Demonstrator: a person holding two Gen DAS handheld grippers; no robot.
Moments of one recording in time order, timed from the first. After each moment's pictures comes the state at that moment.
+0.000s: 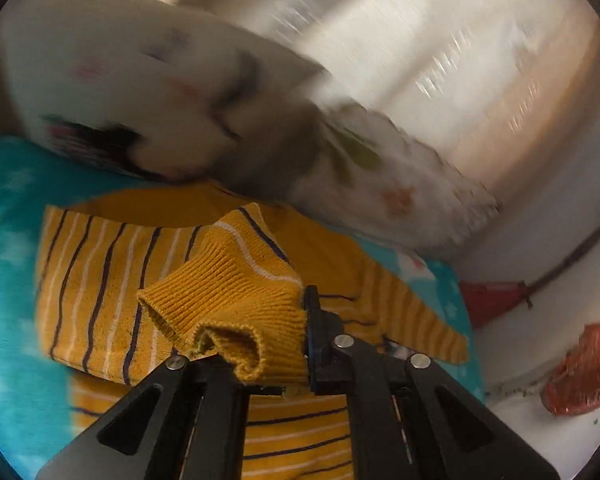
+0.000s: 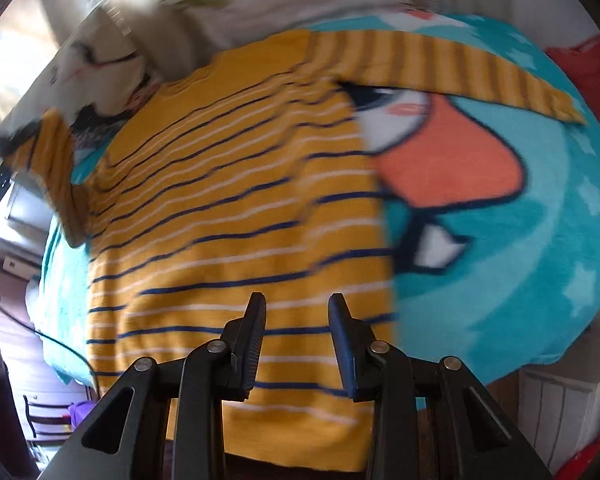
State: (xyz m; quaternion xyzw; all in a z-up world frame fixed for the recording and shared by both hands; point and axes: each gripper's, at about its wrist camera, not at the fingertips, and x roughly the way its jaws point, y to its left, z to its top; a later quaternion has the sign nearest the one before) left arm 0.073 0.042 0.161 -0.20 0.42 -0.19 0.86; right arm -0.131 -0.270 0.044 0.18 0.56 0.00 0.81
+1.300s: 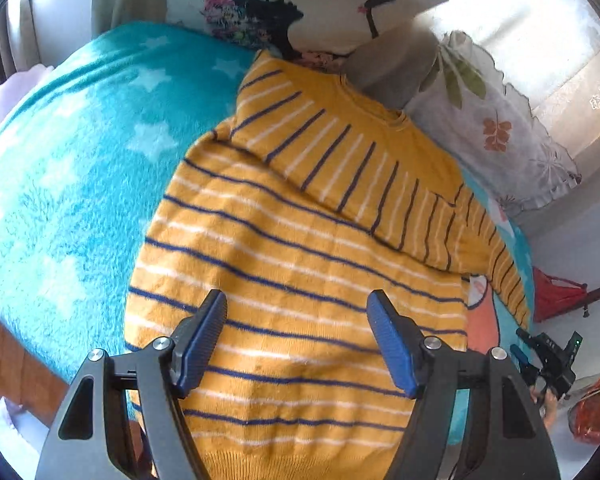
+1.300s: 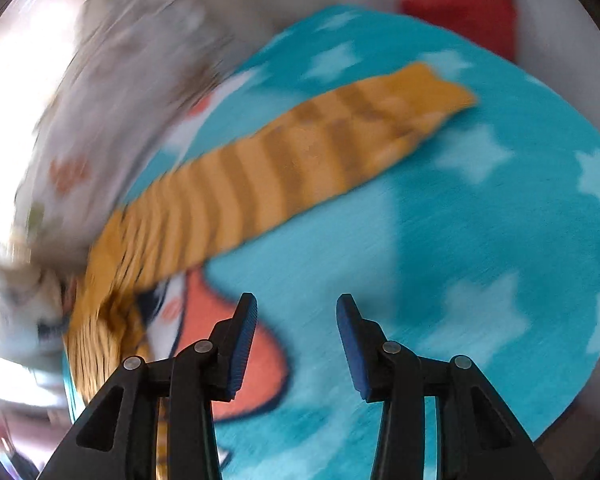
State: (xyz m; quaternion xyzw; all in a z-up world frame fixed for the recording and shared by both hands) left arm -0.058 0.081 0.088 -0.22 0.52 -0.01 0.82; right arm -0.077 -0.520 -0.003 0.38 0.45 -0.13 0.79
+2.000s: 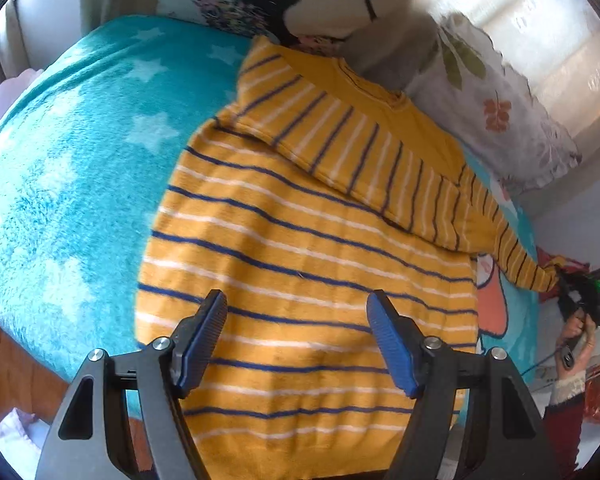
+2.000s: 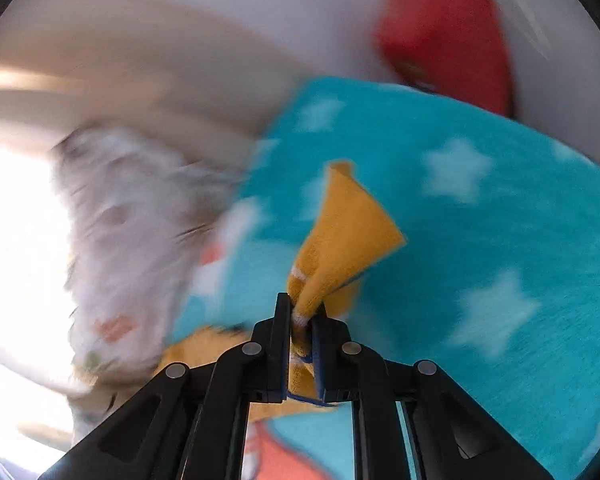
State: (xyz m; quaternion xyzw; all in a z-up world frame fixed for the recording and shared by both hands) left arm -0.064 0.099 0.083 -0.21 0.53 -0.03 0.82; right arm -0.003 -0.566 0.072 0.46 0.34 -0.07 0.82
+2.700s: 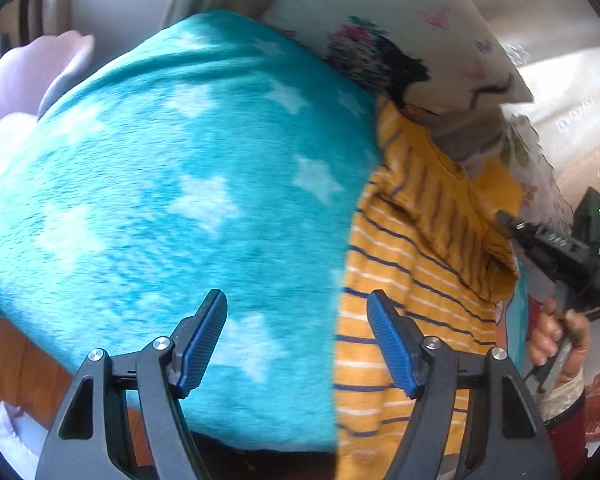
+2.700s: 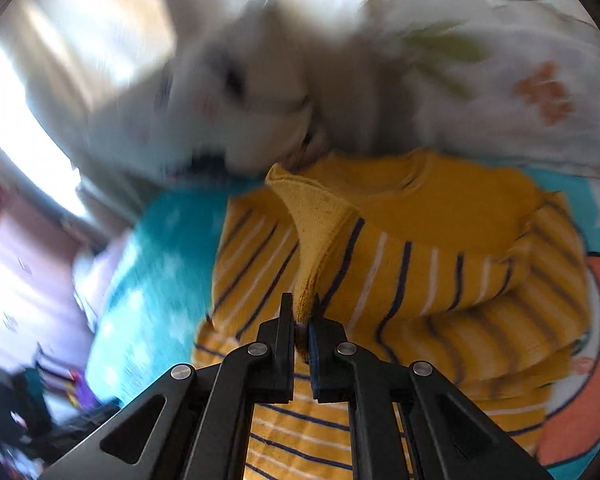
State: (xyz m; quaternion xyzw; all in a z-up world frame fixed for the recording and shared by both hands) left arm -0.087 0.277 0.065 -0.28 0.51 -0.01 0.81; right arm 0.090 -0.049 0.086 0.07 0.50 0.21 0.83
